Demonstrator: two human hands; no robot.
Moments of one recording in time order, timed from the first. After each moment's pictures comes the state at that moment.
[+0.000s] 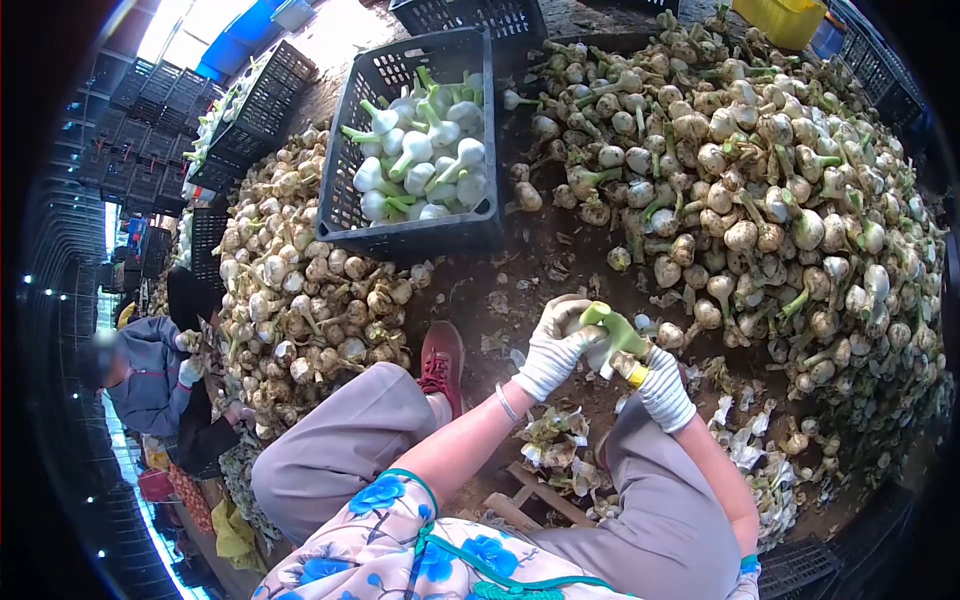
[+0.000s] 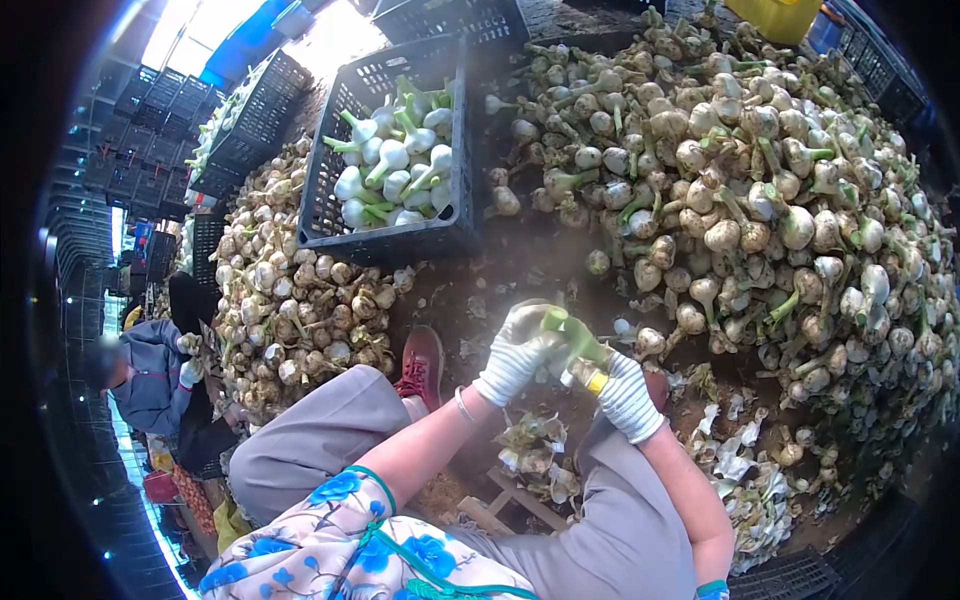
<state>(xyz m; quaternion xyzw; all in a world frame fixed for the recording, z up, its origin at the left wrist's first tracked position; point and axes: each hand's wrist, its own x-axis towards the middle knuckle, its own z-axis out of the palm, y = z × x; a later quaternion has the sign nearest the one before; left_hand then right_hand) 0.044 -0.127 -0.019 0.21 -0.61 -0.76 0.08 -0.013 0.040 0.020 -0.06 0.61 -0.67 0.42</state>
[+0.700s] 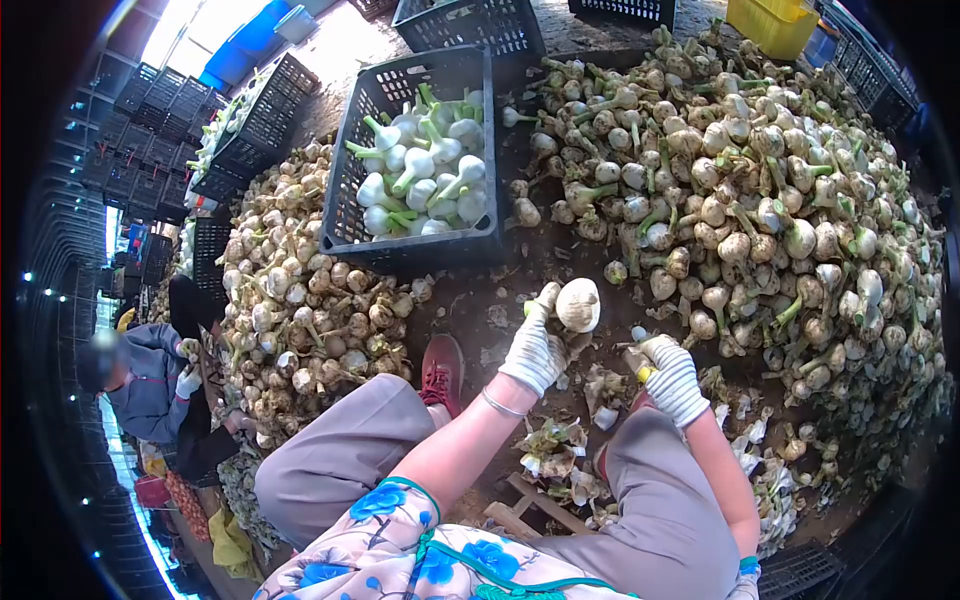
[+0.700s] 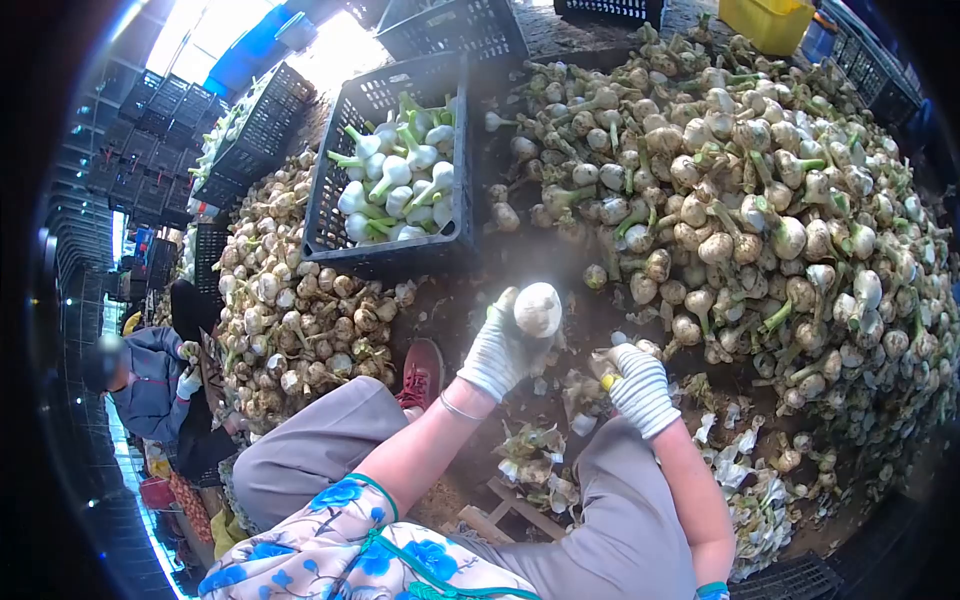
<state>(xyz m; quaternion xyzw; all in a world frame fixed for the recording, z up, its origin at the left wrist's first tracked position) 0.015 -0.147 0.010 0.40 -0.15 -0.91 0.02 -0.042 0.046 0.024 -0.33 0.87 -0.27 0.24</state>
